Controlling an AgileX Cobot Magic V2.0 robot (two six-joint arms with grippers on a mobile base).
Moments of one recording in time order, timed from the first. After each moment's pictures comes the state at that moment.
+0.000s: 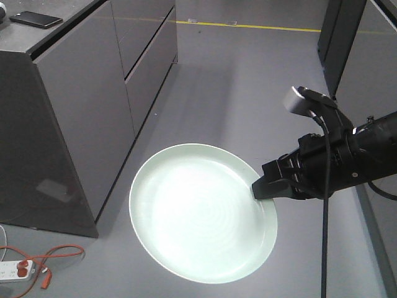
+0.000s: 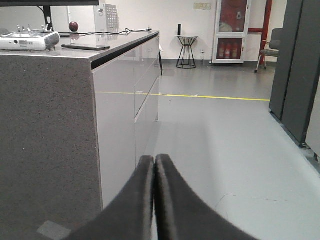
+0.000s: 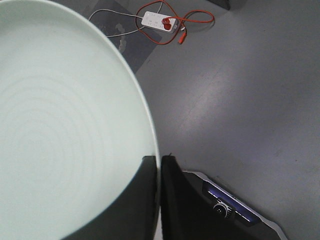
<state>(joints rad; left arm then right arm) -0.01 -0.01 0.03 -0.03 0.10 0.00 0.20 1.36 -1.06 0.77 1.02 -0.48</state>
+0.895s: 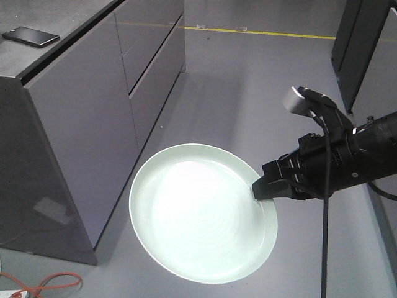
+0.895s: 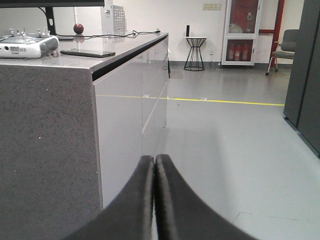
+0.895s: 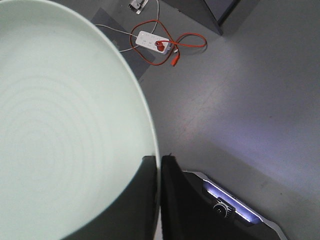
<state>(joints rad) -0.01 -0.01 0.03 -0.03 0.10 0.00 0.20 1.36 -1.06 0.77 1.02 -0.48</state>
